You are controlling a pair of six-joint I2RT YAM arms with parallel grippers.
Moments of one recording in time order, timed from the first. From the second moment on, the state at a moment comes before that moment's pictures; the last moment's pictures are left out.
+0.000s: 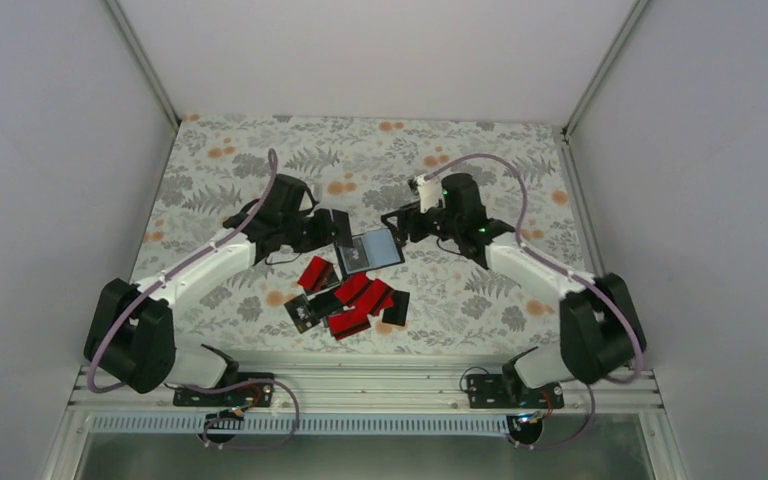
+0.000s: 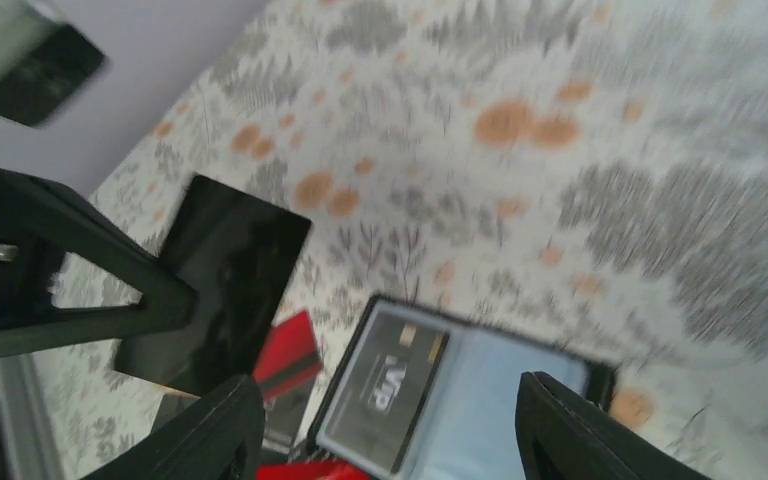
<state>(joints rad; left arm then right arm) -0.48 1.37 0.94 -0.37 0.38 -0.78 0.50 1.39 0.88 0.00 -0.41 0.21</state>
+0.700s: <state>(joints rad) -0.53 1.43 0.81 -0.22 0.40 -0.74 0.50 1.76 1.04 -0.23 -0.29 0.22</state>
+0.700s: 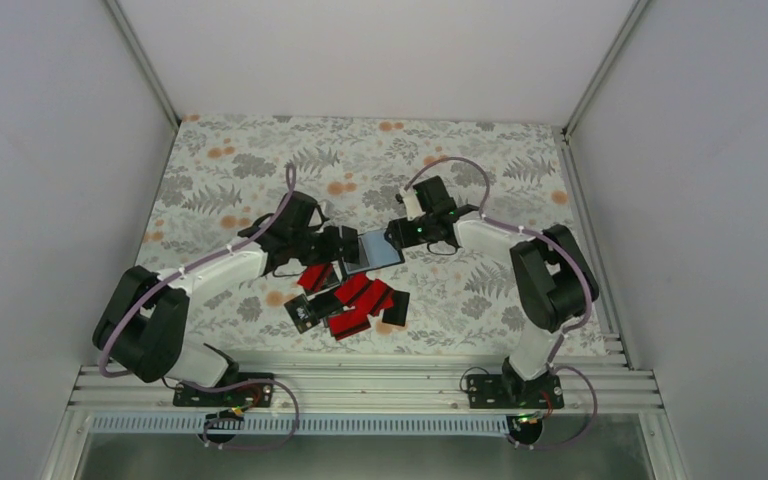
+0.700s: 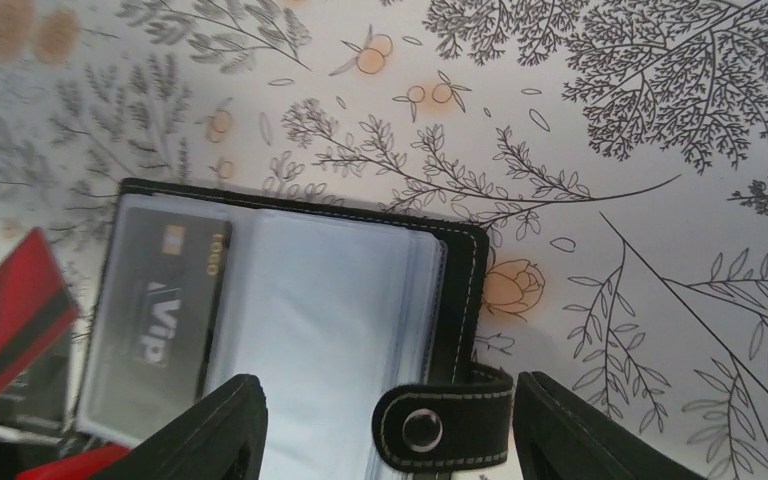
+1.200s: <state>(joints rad) -0.55 1.44 0.80 -0.22 0.38 -0.74 0.60 1.89 1.17 -0.37 -0.03 0.17</state>
